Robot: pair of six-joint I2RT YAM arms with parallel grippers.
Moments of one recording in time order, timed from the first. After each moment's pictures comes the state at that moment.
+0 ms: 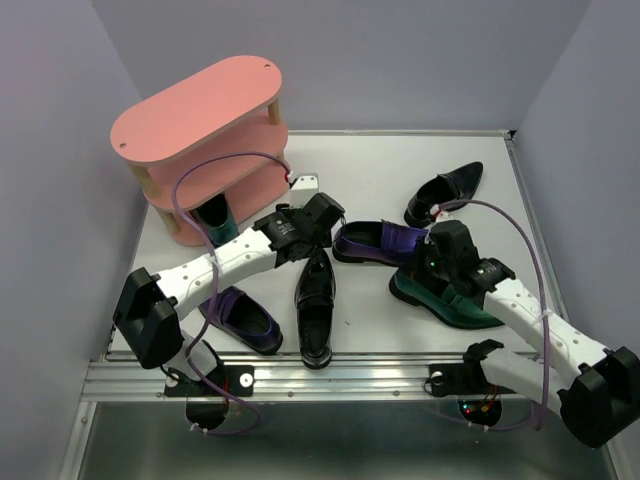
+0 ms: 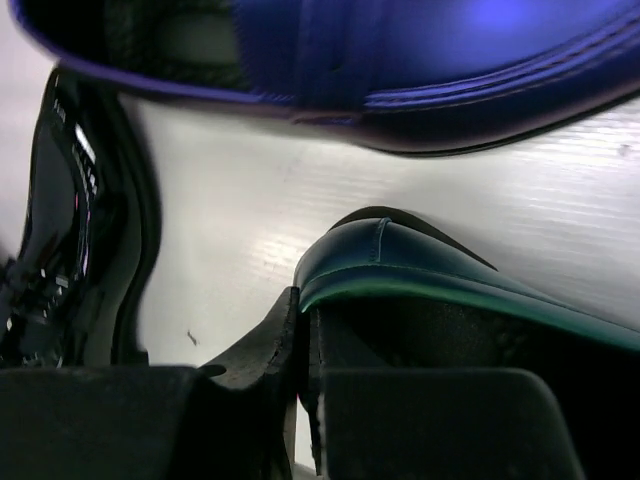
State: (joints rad) left arm -0.89 1.49 1.24 -0.69 -0.60 -0.73; right arm 0.45 0.98 0.66 -0.44 -0.02 0.54
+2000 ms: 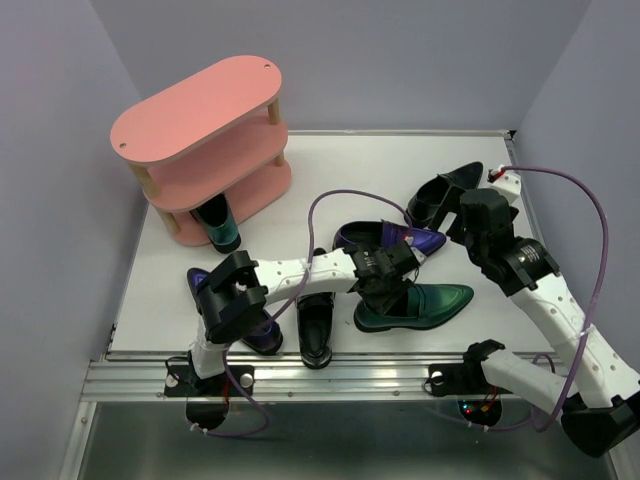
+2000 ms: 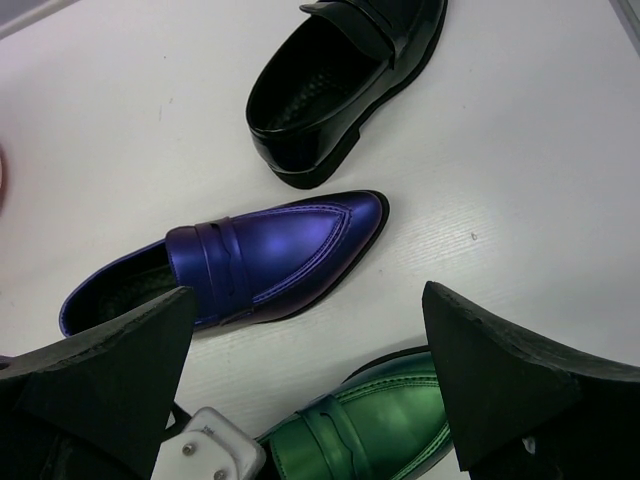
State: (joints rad) left arm -1.20 1.89 1.48 -0.70 -0.09 -0.32; right arm 0.45 0.94 1.06 -0.72 0.57 0.60
